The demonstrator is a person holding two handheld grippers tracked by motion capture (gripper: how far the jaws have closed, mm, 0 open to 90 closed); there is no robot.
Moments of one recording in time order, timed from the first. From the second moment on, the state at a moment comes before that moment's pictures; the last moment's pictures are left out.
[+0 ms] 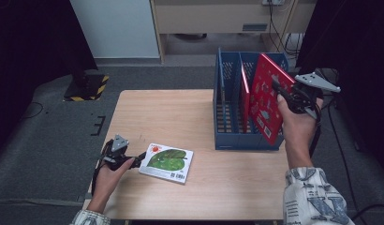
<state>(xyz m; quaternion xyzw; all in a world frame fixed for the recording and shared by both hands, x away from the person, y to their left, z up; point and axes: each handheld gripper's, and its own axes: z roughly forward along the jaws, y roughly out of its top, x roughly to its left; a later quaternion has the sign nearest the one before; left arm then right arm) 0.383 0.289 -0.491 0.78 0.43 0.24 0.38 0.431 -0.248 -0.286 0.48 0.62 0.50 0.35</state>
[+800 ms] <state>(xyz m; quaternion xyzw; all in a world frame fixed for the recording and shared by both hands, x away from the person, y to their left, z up) 0.382 0.291 -0.490 0.78 0.43 0.24 0.38 0.477 -0.236 -0.294 0.51 0.60 0.49 0.37</state>
